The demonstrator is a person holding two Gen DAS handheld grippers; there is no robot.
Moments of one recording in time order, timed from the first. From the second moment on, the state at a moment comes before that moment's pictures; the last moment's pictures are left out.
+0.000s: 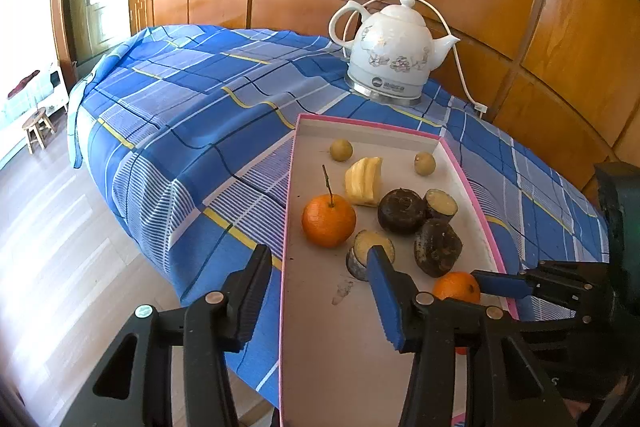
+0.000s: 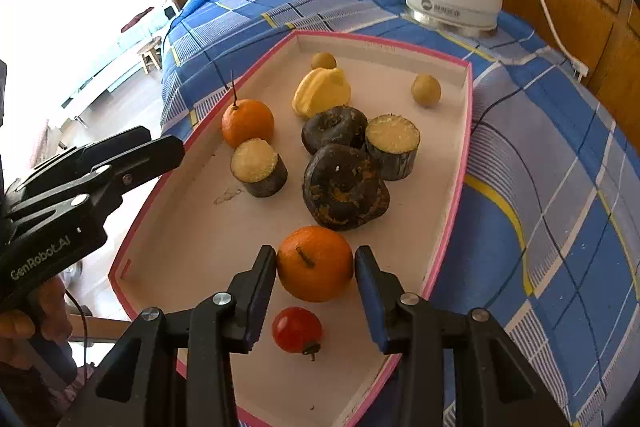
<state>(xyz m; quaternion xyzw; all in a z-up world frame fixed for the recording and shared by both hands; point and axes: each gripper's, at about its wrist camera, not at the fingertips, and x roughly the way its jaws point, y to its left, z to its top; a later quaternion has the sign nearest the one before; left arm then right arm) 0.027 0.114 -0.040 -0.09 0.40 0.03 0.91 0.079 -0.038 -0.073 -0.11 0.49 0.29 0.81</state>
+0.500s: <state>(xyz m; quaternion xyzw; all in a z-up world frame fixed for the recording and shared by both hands) 0.020 0.105 -0.032 -0.08 0.39 0.02 0.92 0.074 -0.038 -0.074 -0.09 0.48 0.26 0.83</state>
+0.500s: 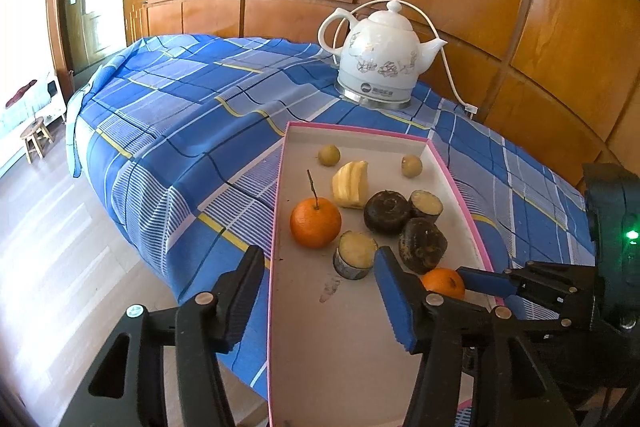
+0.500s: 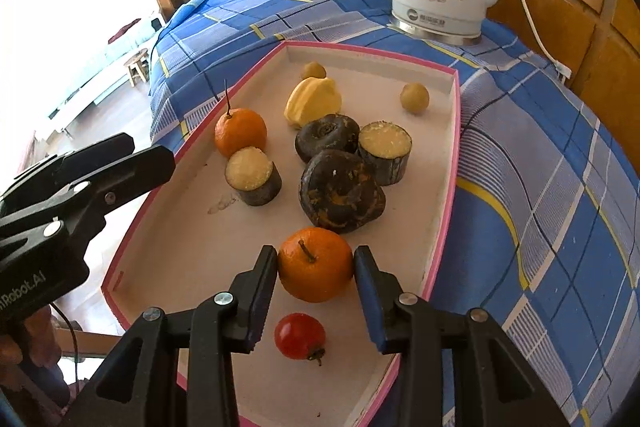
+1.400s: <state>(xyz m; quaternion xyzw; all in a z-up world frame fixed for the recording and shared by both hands) -0.026 0.070 -0.017 -0.05 0.35 0.02 0.94 0.000 -0.106 -0.035 -0.03 0.38 0.07 0.92</state>
